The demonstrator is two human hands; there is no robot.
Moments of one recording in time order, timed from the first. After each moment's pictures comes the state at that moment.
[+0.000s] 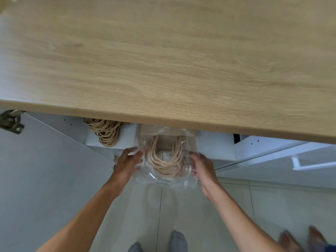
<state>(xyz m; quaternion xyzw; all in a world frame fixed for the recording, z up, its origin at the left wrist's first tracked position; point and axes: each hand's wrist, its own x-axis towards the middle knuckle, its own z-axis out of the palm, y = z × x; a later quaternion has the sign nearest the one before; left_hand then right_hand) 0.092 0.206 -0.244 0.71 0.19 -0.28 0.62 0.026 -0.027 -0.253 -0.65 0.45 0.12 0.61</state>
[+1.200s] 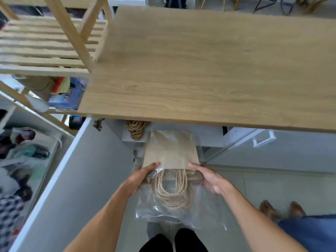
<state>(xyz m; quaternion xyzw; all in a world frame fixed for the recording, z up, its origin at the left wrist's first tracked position) 0.001 0.281 -0.112 0.66 0.20 -0.45 0.56 -0.073 0.011 -0.101 -0.52 0.37 0.31 0.70</state>
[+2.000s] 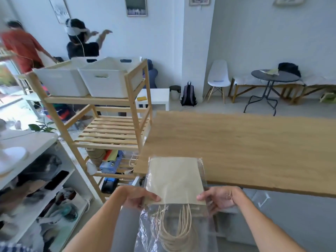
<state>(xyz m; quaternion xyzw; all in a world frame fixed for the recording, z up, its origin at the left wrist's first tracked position) 0.048 0.381 0.133 0.68 0.01 -0.58 0.44 -0.031 0.038 0.132 -0.67 0.10 0.45 0.58</state>
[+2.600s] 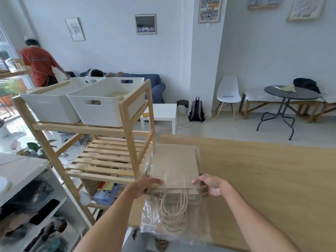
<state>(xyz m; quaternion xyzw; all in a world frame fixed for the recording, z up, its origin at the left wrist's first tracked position) 0.254 0.312 0.161 0.73 0.05 -0.32 0.61 0.223 0.017 0.146 -0.70 0.18 0.29 0.63</state>
